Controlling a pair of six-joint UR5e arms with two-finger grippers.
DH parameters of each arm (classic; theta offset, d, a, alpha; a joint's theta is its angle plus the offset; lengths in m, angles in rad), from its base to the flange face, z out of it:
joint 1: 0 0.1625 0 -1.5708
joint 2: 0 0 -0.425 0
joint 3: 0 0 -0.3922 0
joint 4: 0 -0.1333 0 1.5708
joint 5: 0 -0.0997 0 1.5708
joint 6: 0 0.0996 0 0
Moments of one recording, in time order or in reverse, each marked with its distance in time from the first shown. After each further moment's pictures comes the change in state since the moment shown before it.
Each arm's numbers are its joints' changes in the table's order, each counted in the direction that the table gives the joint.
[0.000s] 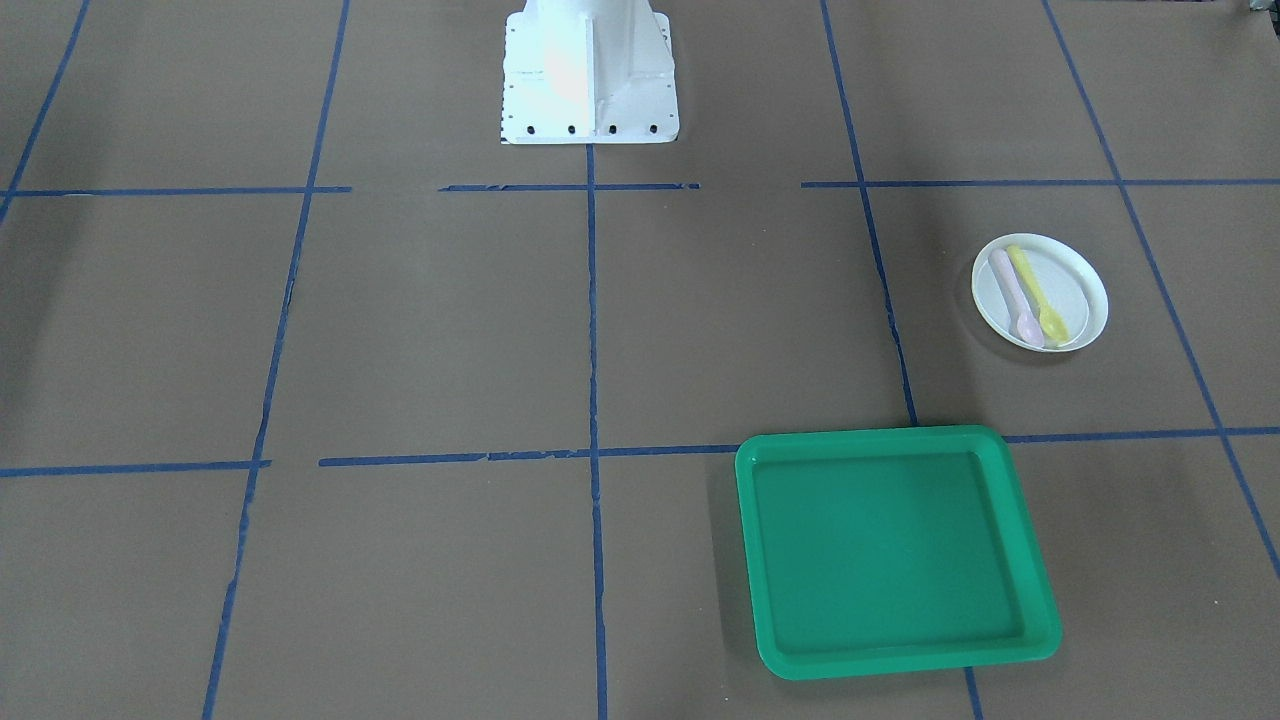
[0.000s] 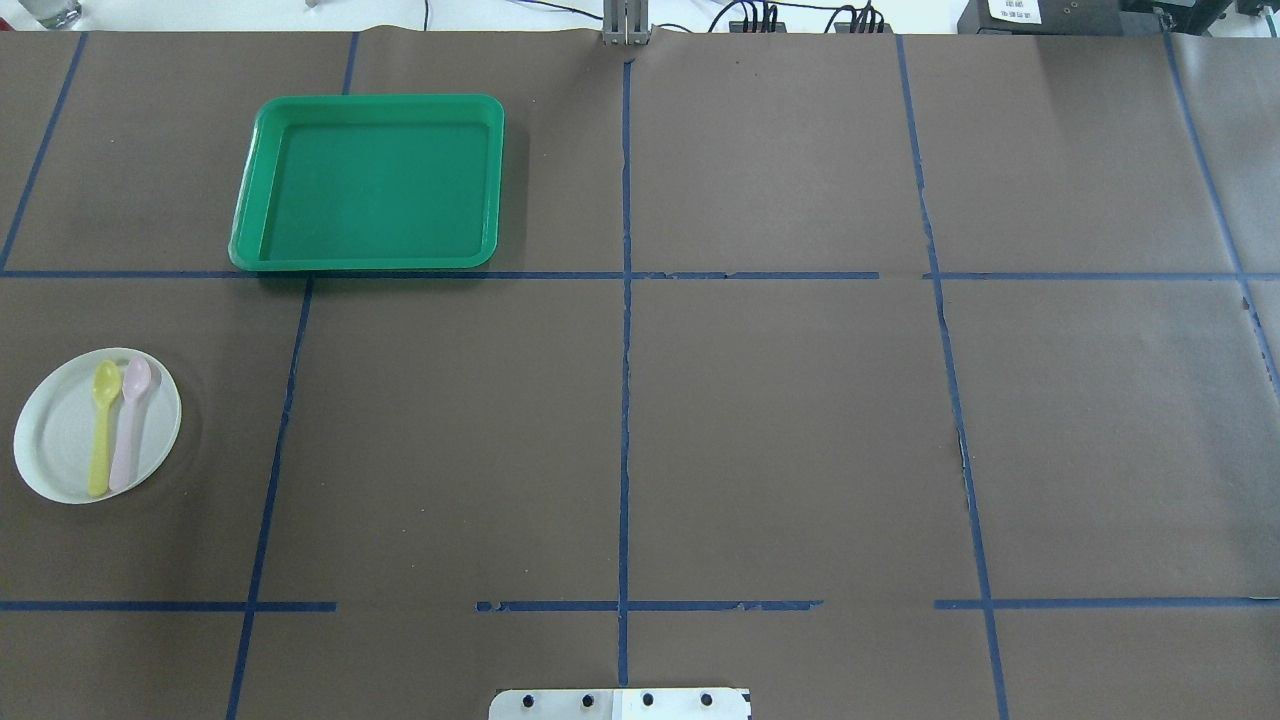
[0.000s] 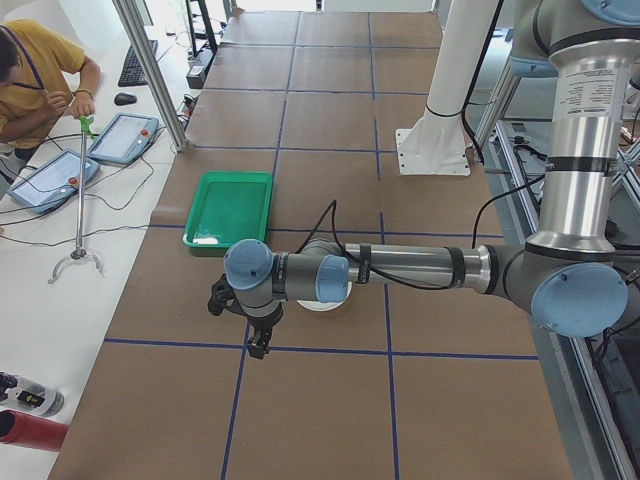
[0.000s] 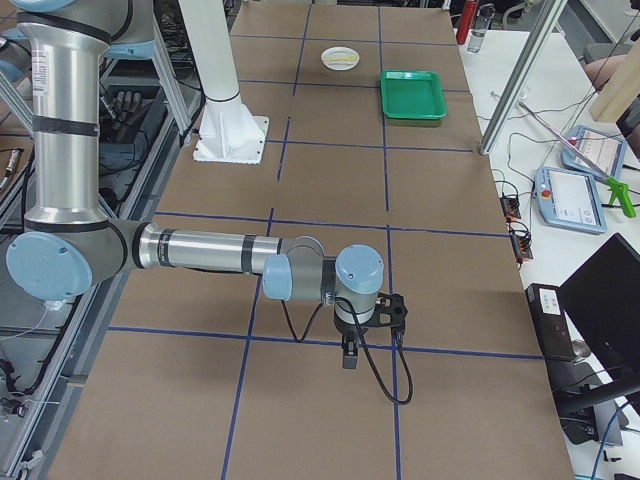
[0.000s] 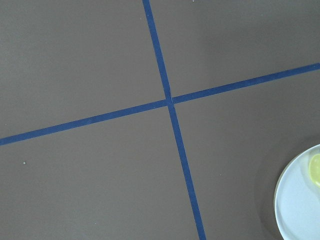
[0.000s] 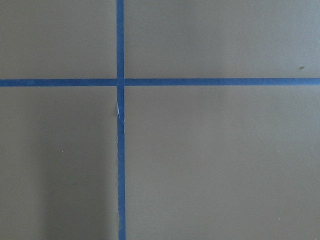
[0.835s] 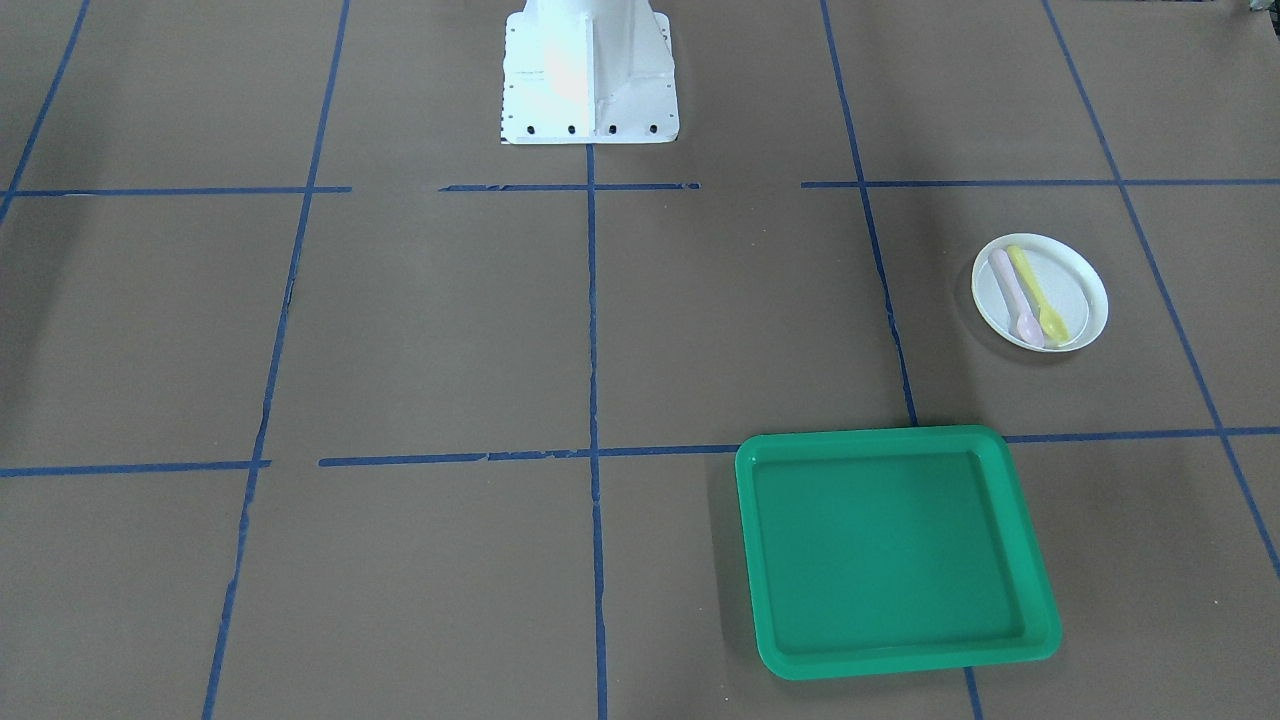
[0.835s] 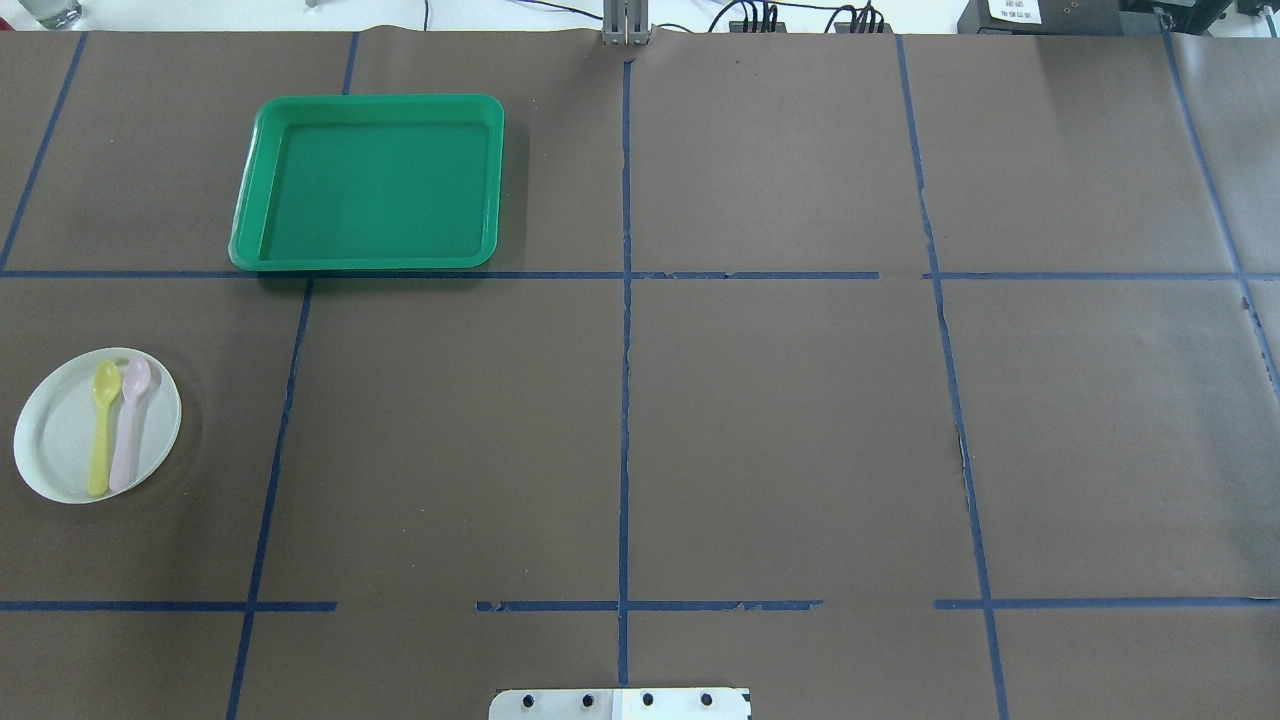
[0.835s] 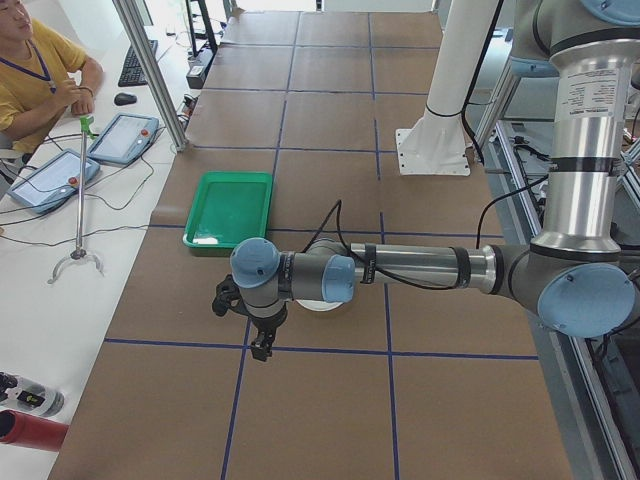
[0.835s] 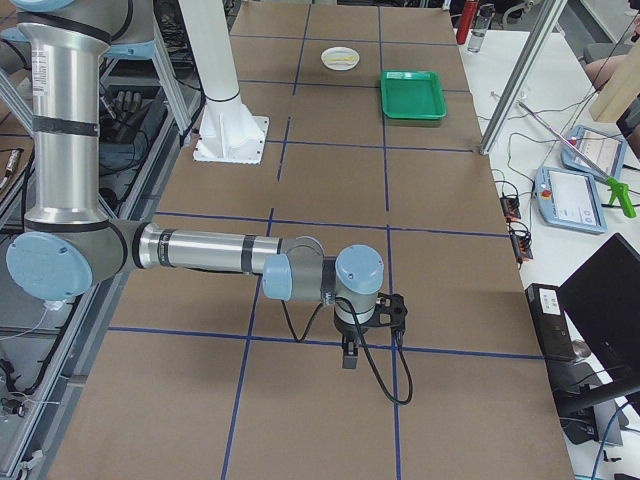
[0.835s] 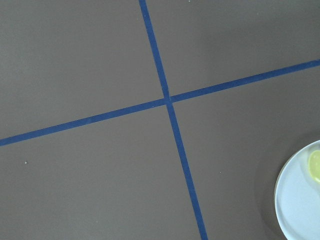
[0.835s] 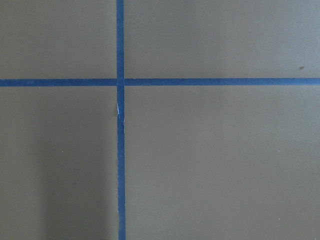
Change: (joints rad) left arm 0.001 -0.033 0.026 0.013 -0.034 0.003; right arm 0.000 0.000 0.000 0.000 0.000 0.000
